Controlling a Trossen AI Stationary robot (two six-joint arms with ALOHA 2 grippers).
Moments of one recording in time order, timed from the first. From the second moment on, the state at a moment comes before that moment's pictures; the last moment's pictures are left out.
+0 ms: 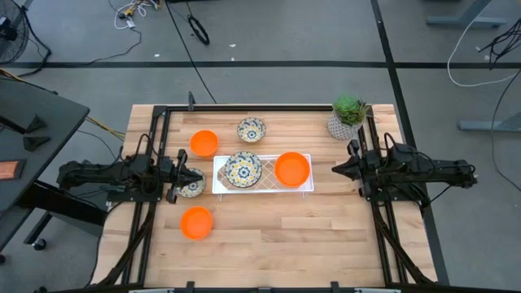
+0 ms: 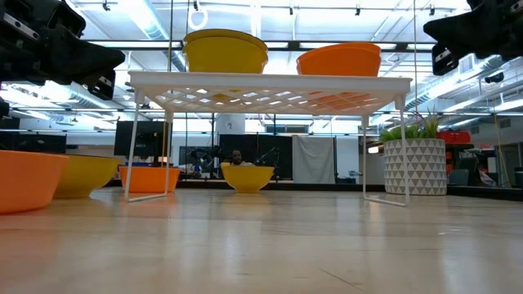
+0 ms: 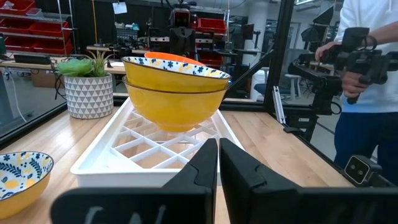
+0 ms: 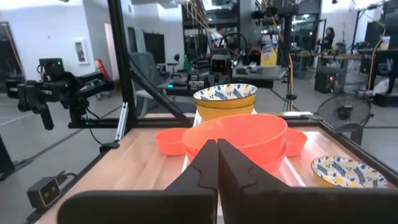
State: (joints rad) left arm -0.03 0.03 0.01 0.08 0.05 -0.09; right arm 0.00 0.09 0.20 -0.07 -0.12 0.04
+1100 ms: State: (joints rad) left arm -0.03 0.03 0.01 0.08 0.05 -0.09; right arm 0.00 0.00 0.04 0.04 -0.17 0.04
